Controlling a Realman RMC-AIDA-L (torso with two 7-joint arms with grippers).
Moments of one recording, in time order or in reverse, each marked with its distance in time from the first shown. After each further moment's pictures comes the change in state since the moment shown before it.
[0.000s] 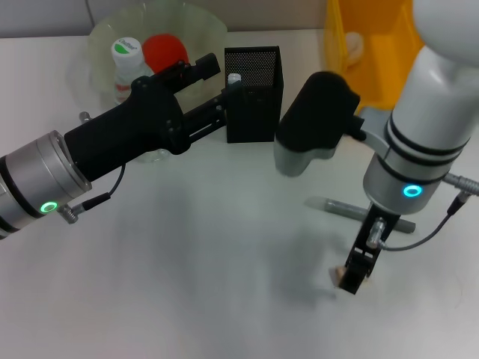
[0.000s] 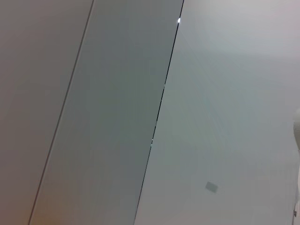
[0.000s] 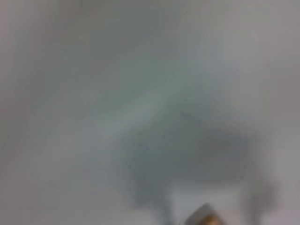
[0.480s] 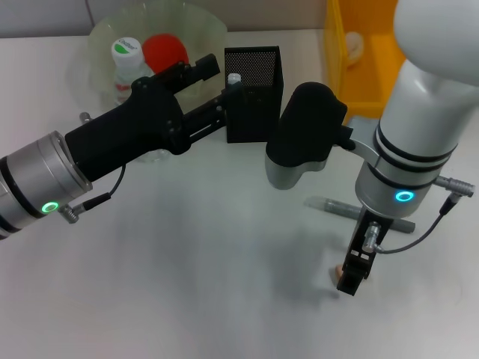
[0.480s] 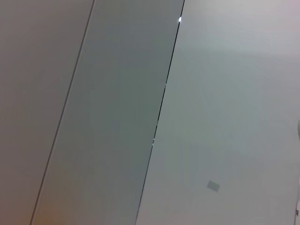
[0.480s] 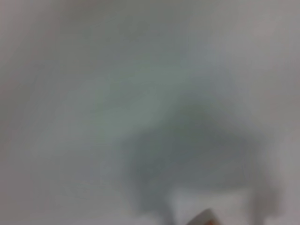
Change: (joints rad) left arm -0.006 0.000 0.000 -0.013 -0.005 -0.002 0.012; right arm 0.020 0.000 -0.056 0.025 0.008 0.033 -0.025
